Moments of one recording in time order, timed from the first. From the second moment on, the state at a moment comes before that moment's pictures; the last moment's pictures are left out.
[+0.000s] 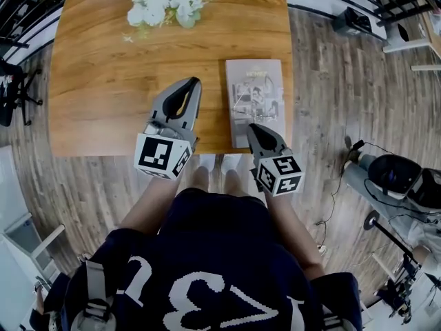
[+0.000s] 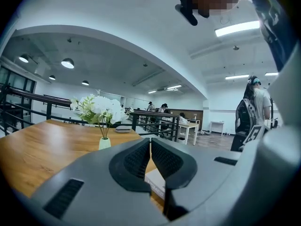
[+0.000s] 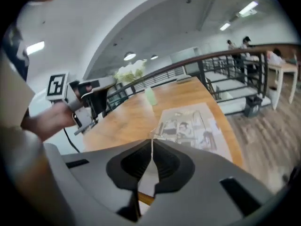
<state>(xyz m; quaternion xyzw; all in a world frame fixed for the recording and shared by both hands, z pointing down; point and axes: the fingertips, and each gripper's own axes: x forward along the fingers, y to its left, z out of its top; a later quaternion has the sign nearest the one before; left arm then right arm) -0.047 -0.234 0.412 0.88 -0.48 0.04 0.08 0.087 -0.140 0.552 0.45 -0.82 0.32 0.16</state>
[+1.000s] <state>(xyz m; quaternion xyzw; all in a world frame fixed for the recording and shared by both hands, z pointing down) -0.056 -0.225 0.422 0.87 -0.49 0.07 0.08 0.121 -0.173 0.588 0.45 -0.53 0.65 -0.31</state>
